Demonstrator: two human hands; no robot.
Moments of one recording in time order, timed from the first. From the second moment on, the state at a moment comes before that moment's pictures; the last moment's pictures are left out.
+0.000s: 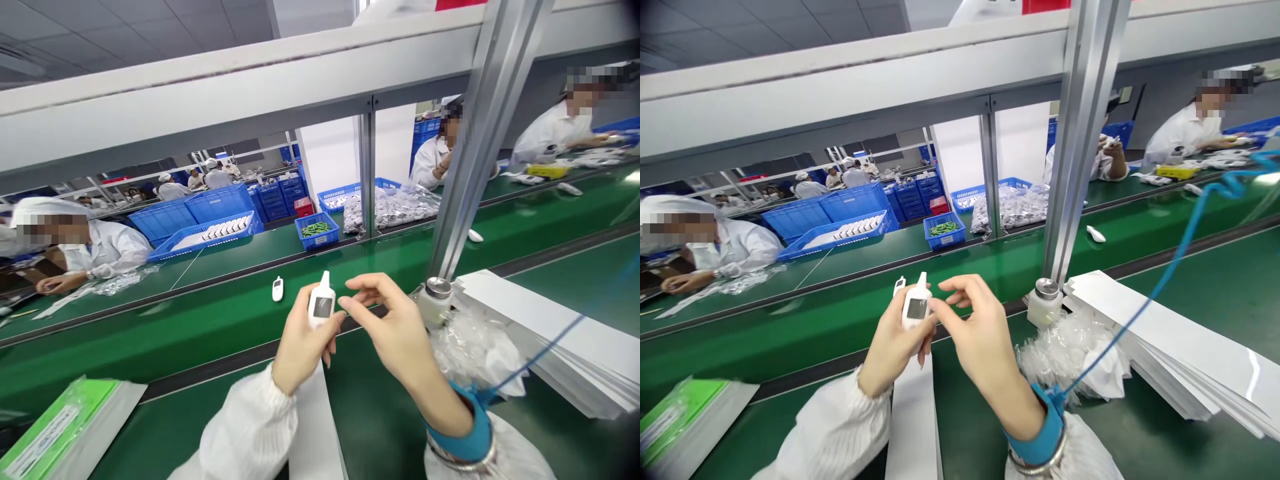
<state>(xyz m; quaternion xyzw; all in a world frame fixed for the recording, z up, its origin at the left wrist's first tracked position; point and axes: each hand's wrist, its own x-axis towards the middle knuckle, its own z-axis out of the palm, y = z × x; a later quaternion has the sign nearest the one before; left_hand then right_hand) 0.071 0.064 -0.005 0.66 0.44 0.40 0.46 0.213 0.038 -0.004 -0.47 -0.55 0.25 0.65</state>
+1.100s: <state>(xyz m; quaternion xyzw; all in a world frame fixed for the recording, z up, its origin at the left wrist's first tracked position) 0.059 0.006 -0.010 0.46 0.39 0.51 0.62 0.172 0.001 -0.001 -0.37 -0.71 0.06 0.59</state>
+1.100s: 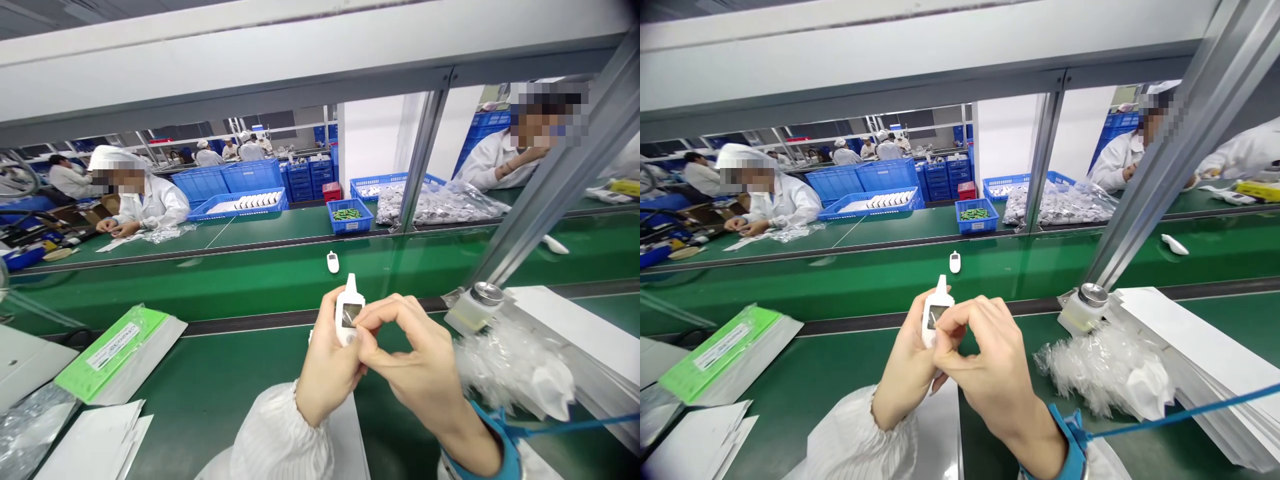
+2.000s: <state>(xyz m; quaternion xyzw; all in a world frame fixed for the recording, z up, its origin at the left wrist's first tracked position) -0.006 0.015 -0.029 0.49 0.47 0.51 0.53 0.320 0.001 -0.078 -0.65 -0.65 -0.18 0.35</state>
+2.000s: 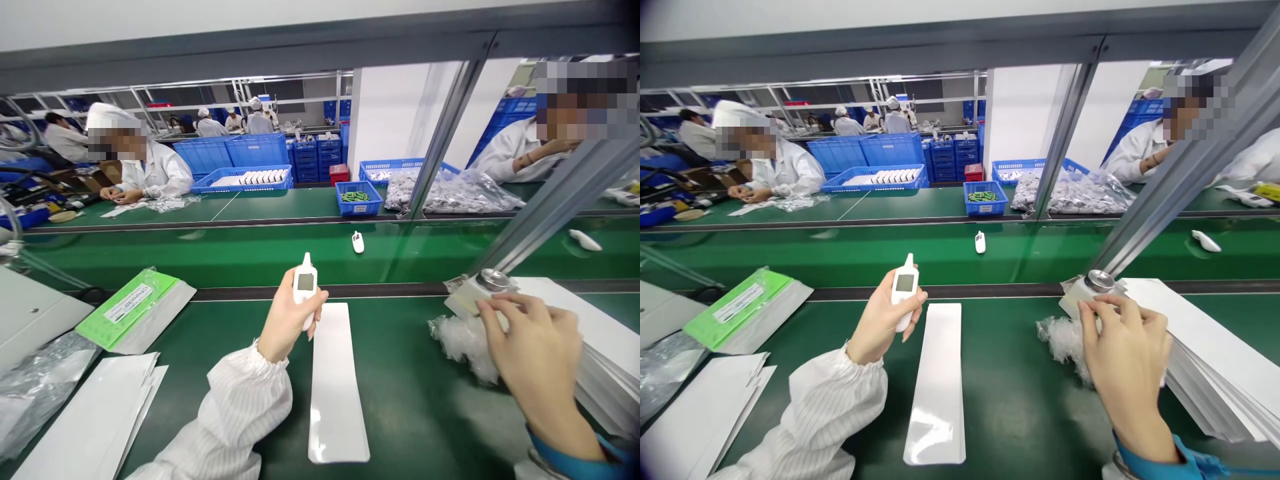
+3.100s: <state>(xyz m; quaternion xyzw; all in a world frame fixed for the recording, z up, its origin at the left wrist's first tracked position) 0.006 0.049 -0.134 0.46 0.58 0.53 0.42 0.151 0.060 -0.168 -0.55 -0.62 0.29 0.48</state>
